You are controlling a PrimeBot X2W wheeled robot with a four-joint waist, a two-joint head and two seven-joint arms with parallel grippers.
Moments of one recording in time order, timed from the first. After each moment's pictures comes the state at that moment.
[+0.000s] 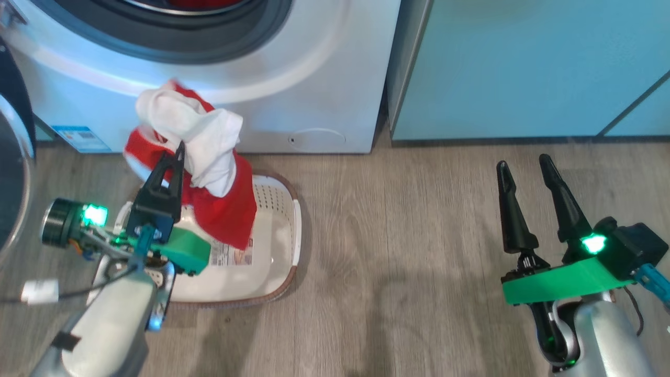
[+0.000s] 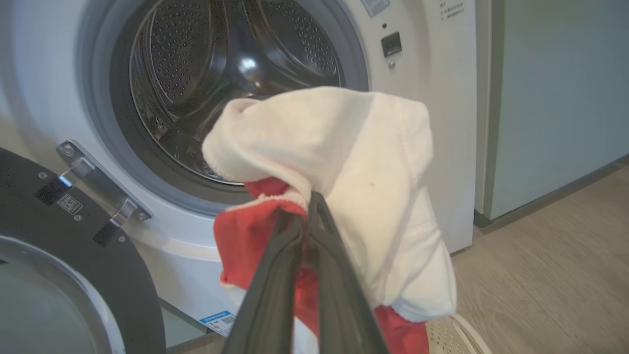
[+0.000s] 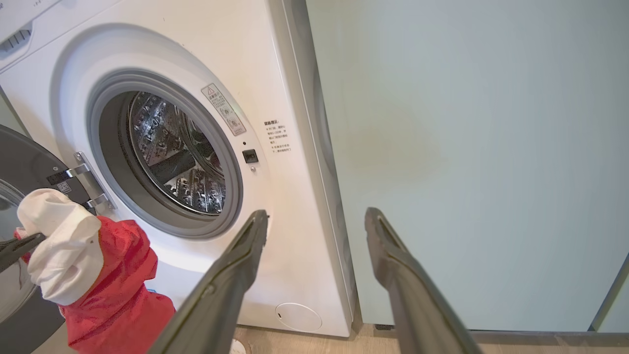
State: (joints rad) left arm -0.40 0.38 -0.48 0.27 -0.16 0.29 -0.25; right arm -0.09 -0.05 0.04 0.02 0.28 0.12 -0.25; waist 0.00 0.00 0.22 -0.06
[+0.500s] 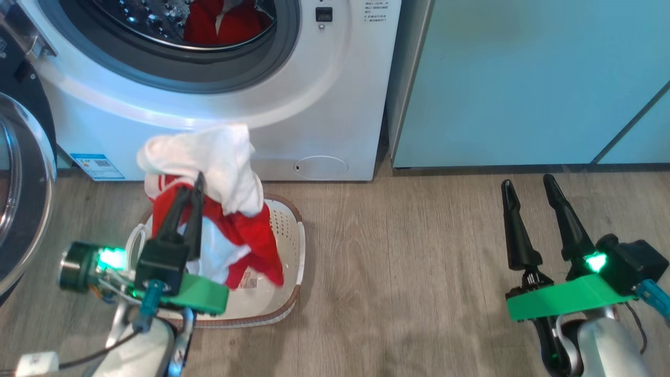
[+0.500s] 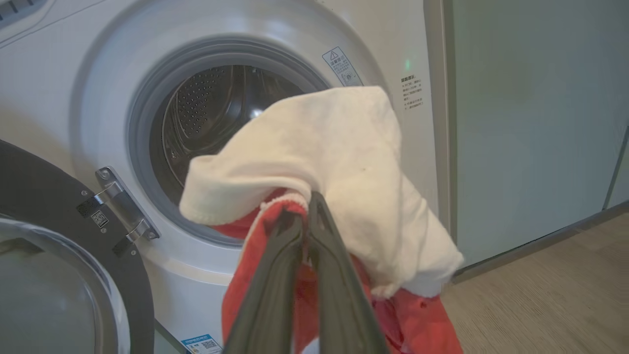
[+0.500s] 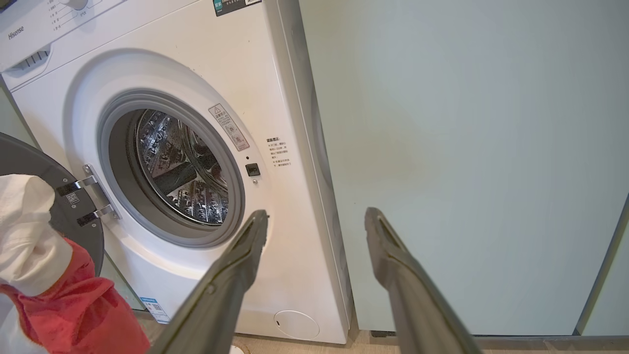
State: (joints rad) left arm -0.19 0.34 -0.41 0.02 -0.13 0.31 -0.25; right arm -0.04 -0.05 0.02 0.02 0.28 0.12 -0.25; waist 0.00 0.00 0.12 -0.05
